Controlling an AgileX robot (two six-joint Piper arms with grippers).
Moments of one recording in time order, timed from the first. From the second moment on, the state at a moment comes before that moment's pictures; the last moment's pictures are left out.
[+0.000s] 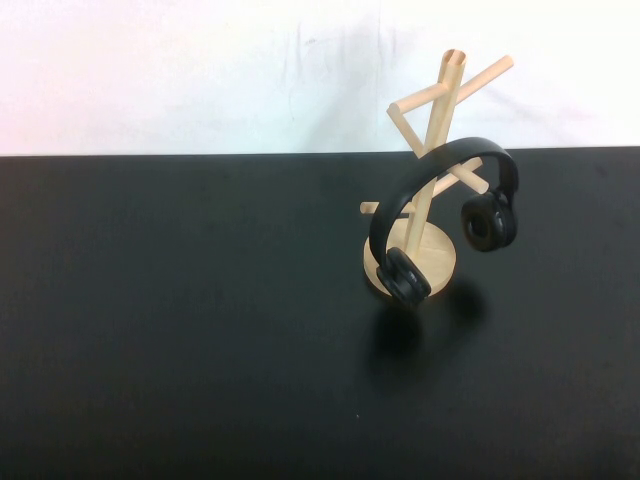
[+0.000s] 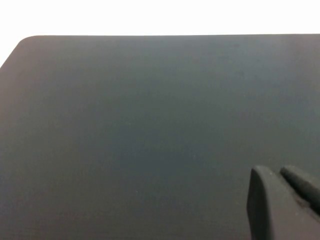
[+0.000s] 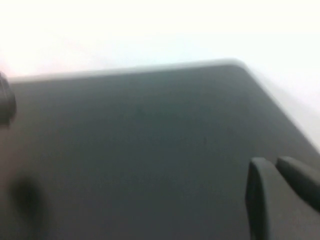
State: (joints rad) right arm -0.18 -0.04 0.03 -0.09 0.07 0.08; left arm -0.15 -0.02 0.02 0.23 0.38 -0.20
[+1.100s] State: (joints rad) right arm -0.18 0.26 -0.56 -0.18 -0.17 0.47; left arm -0.15 -0.02 0.02 0.23 0.38 -0.20
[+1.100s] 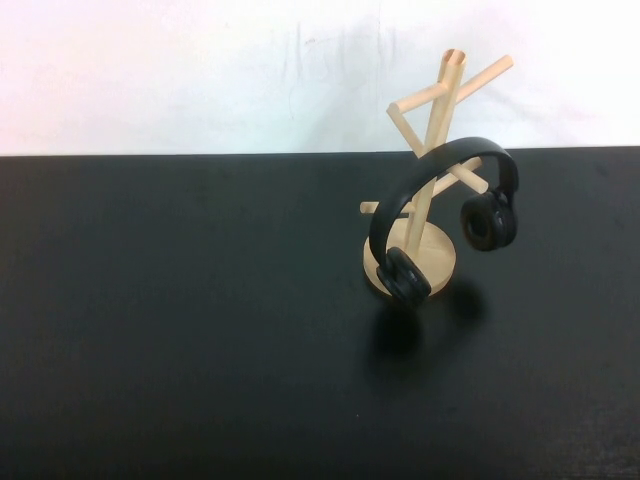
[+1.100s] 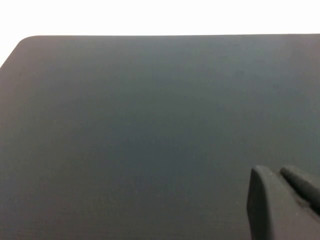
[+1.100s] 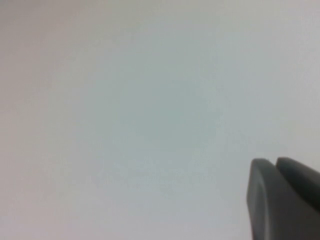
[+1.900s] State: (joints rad) right arm 0.15 1.06 -0.57 -0.33 -0.52 0.39; left arm -0.15 -0.02 0.02 0.23 0.38 -0.20
